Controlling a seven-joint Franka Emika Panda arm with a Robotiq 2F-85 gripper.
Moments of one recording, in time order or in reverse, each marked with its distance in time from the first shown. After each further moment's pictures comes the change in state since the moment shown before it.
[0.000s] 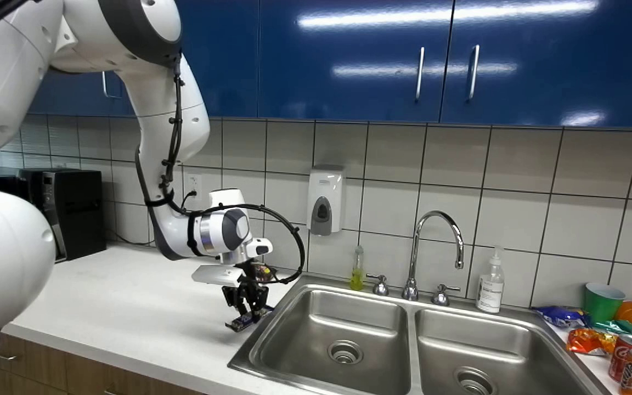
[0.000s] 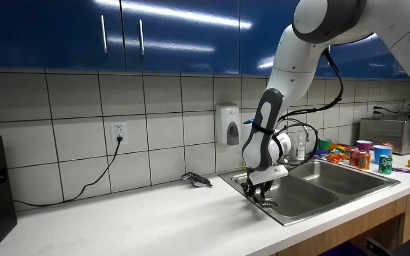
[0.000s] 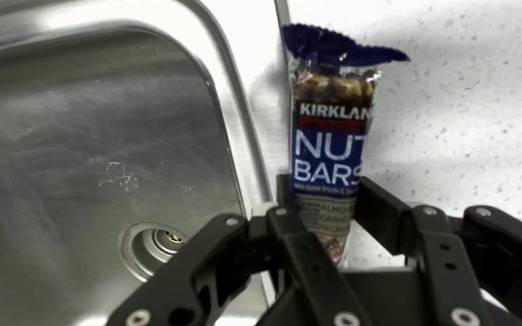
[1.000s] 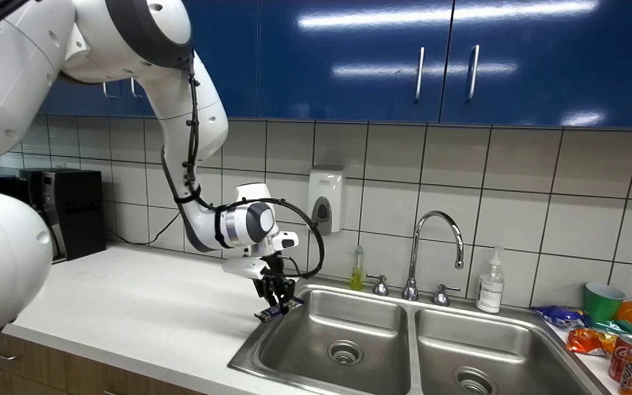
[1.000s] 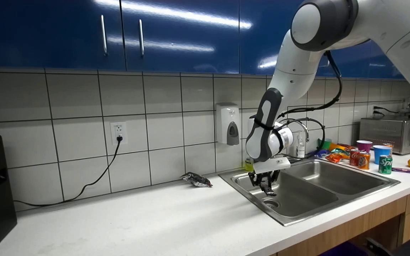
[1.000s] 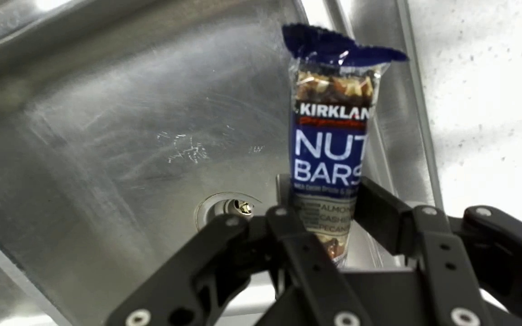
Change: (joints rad) arm -0.037 0.036 -0.071 0.113 0.044 -0.063 0.047
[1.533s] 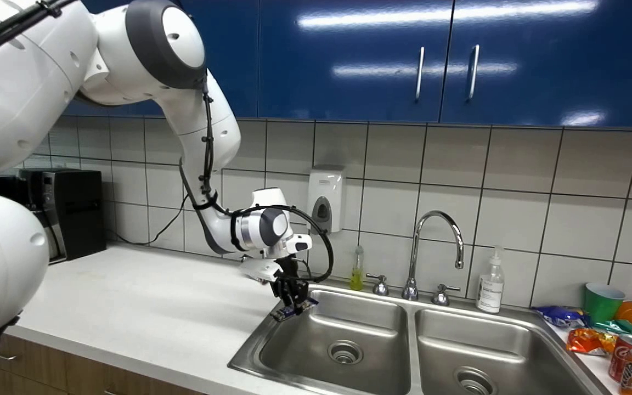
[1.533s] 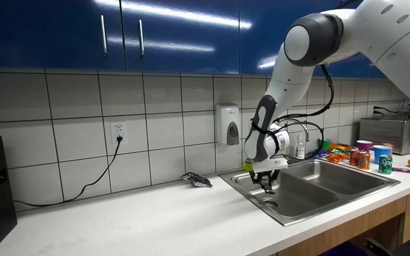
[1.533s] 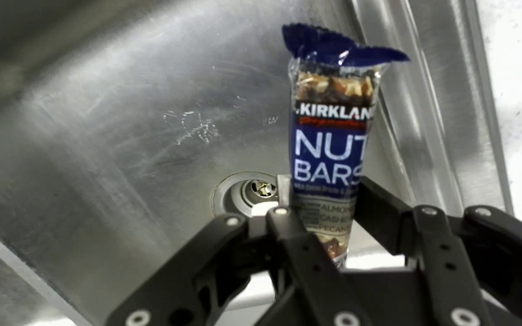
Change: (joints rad) arm -0.040 0.102 -0.005 0.136 0.070 -0.024 0.000
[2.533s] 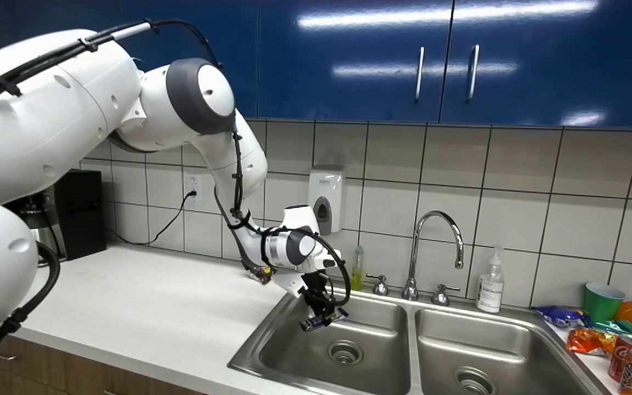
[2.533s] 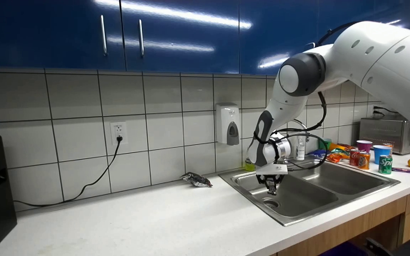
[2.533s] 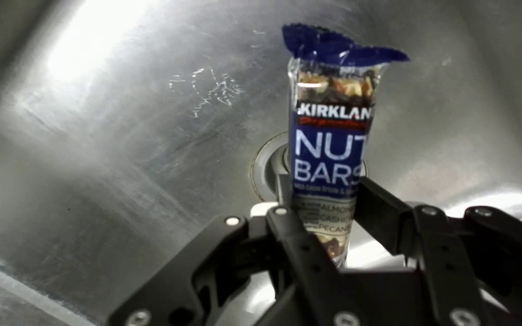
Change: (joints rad) arm -0.114 0.225 -0.002 0.263 0.146 -0.008 0.050
